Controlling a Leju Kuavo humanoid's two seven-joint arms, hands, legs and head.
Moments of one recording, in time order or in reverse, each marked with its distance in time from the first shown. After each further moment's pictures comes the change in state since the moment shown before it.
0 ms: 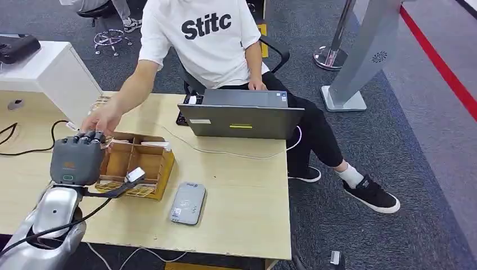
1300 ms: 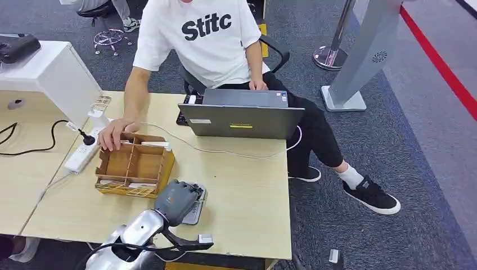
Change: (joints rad) left arm -0.041 -0.293 -0.272 0.364 0.024 -0.114 -0.350; right arm 0.000 0.000 0.063 0.000 -0.059 -0.010 0.002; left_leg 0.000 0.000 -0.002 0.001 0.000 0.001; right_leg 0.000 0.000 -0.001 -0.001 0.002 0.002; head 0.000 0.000
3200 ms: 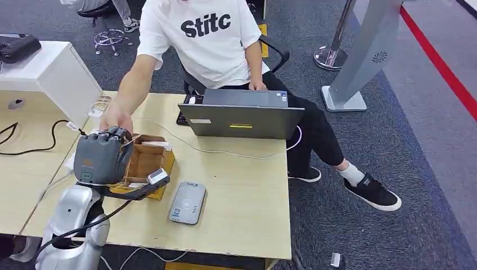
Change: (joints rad) left arm 0.052 -0.085 0.475 -0.430 0.000 0.082 0.014; right arm 0.021 0.000 0.057 0.000 -0.066 0.000 -0.042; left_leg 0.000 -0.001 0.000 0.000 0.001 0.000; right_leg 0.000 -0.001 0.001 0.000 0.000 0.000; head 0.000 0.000
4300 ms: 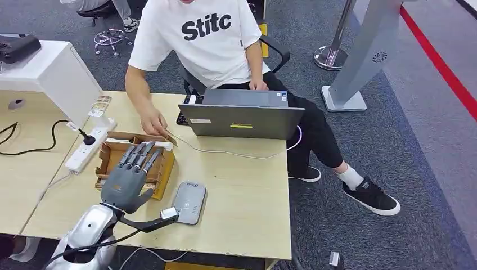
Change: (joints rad) left arm 0.084 0.111 -0.122 0.171 0.025 -0.011 -0.060; right arm -0.002 -0.001 0.024 0.000 -0.024 -0.003 0.029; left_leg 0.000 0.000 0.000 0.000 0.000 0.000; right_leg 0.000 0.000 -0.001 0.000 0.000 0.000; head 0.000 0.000
